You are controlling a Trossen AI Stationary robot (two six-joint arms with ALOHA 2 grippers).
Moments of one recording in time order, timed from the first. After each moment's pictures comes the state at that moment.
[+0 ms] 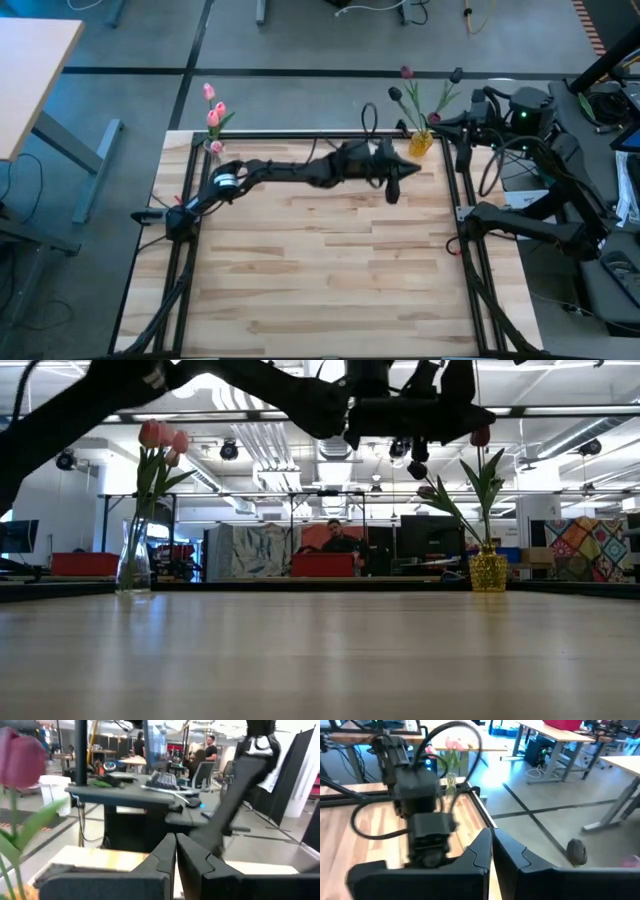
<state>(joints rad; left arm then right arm) 0.20 2.35 2.00 0.43 0.17 -0.09 -0.81 0.77 1.30 -0.77 -0.43 -0.25</state>
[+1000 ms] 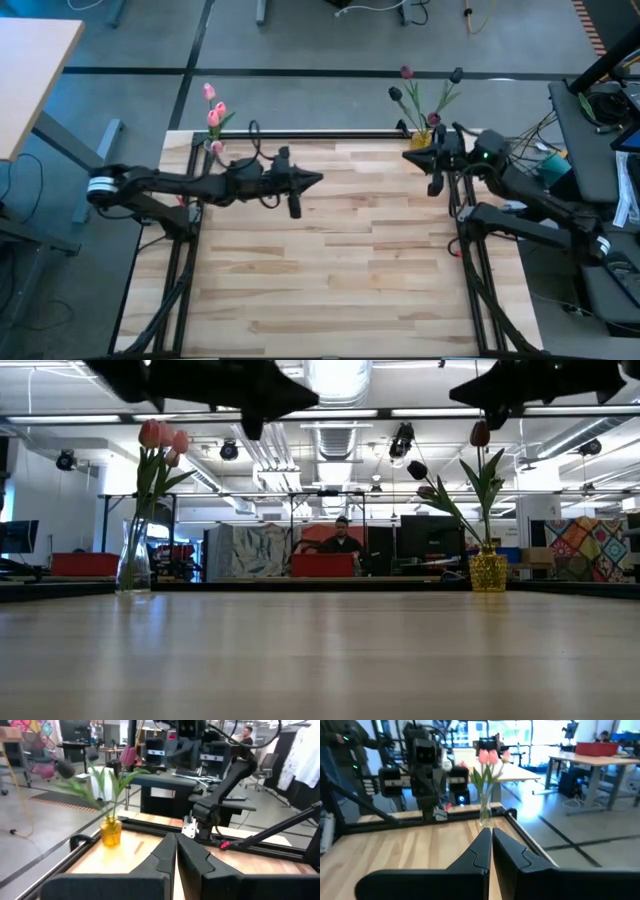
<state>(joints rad) 0.13 1.34 0.77 0.55 -0.08 -0.09 -0.69 0.65 0.60 0.02 -0.52 -0.01</state>
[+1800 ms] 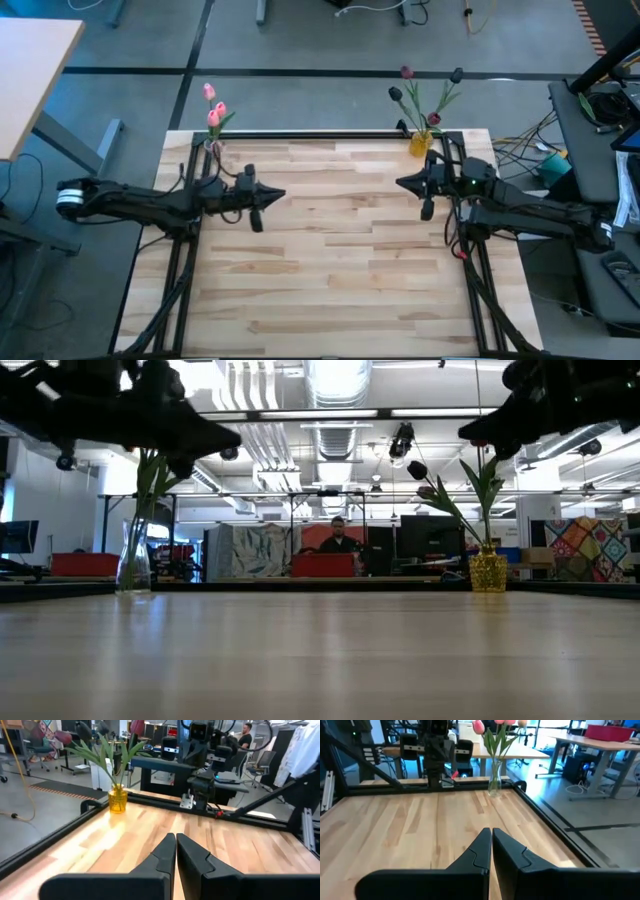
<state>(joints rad) 0.11 0.94 0.30 0.60 -0.10 -0.13 -0.40 0.55 0.37 0.03 -0.23 -0.07</state>
